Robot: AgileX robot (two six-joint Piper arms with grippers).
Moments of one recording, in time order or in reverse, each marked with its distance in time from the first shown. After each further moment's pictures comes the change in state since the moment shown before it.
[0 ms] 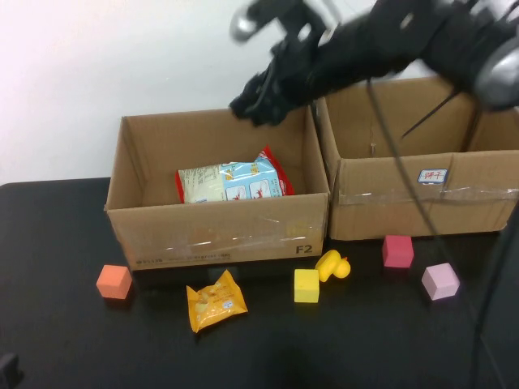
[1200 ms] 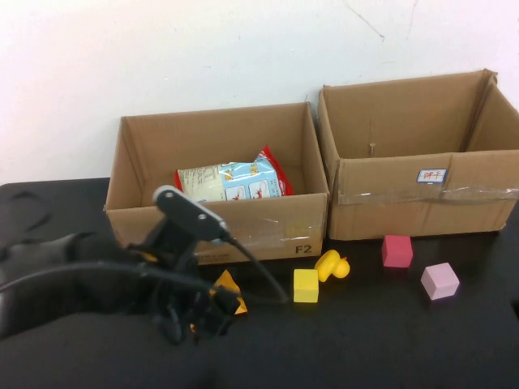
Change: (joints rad) right arm 0.000 -1.167 1.310 -0.628 0.012 0.779; left arm -0.365 1.055 -0.377 -0.575 -0.261 0.966
